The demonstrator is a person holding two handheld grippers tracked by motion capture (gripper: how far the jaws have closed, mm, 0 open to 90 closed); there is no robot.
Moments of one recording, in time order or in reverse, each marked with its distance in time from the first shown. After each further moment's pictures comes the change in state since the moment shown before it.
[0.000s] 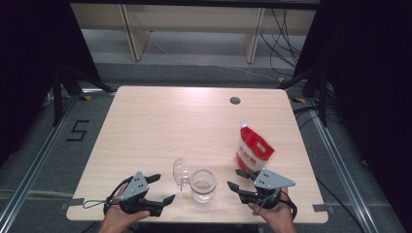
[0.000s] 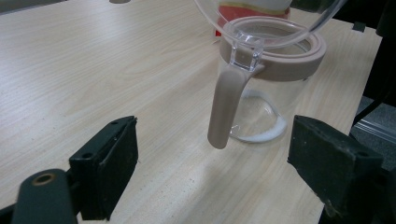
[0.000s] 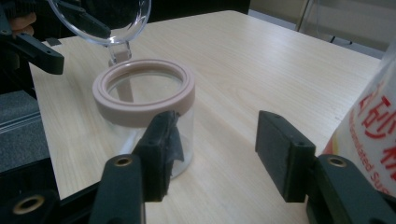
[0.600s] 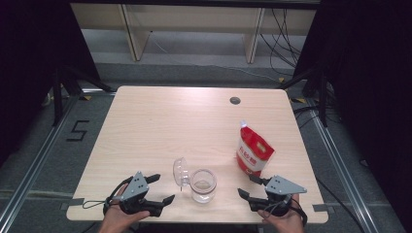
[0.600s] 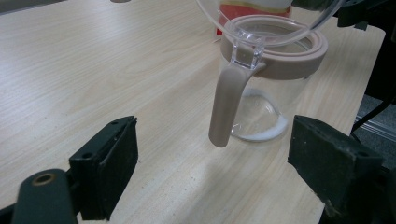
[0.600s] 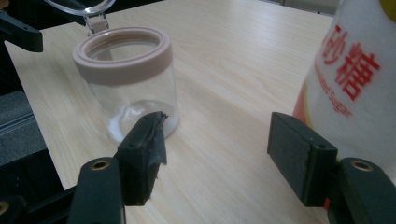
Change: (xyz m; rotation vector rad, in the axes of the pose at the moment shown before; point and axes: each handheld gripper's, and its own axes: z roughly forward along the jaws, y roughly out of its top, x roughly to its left) left arm 0.000 0.000 -0.001 0.005 0.013 0.003; right arm -0.006 -0.025 -0.022 0.043 -0.054 0.083
